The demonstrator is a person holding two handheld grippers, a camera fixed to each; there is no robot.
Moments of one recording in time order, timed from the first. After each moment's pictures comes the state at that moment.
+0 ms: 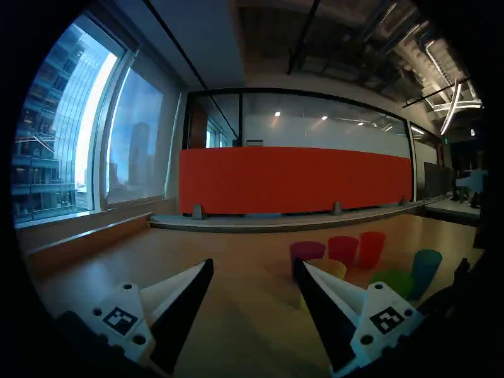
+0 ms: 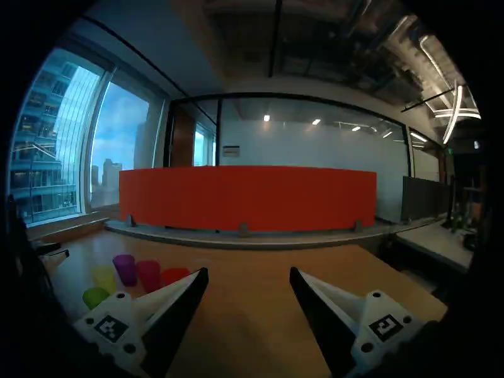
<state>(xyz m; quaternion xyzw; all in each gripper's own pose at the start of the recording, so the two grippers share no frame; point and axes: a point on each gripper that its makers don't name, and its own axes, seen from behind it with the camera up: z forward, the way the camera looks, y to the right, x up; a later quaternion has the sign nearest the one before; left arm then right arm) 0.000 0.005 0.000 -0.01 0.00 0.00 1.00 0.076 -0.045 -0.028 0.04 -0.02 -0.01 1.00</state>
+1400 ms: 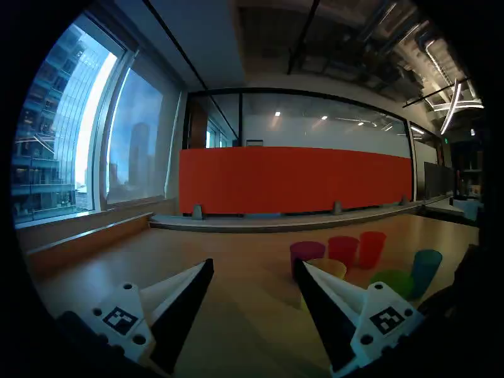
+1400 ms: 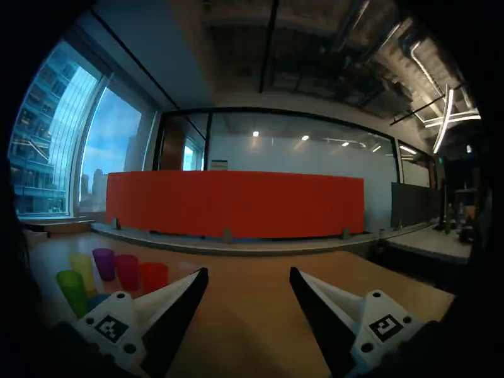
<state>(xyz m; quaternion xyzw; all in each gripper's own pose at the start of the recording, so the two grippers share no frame) 0.001 0.006 -0.001 -0.01 0.00 0.00 1.00 0.033 -0.016 -0.010 0.01 0.03 -0.01 1.00</state>
